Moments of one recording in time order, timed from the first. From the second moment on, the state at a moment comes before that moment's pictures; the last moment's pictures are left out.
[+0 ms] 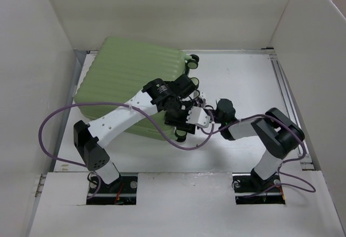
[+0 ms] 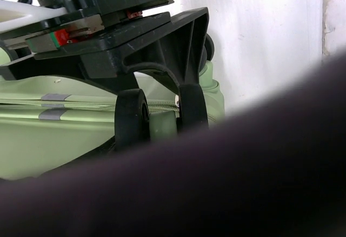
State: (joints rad) left arm -0.95 1.61 1.67 -1.25 0.18 0.94; right arm 0.59 1.69 0.56 1.16 -0.91 0.31
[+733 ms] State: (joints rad) left arm -0.95 1.59 1.67 -1.24 0.18 0.94; right arm 0.61 1.84 0.58 1.24 -0.93 0.44
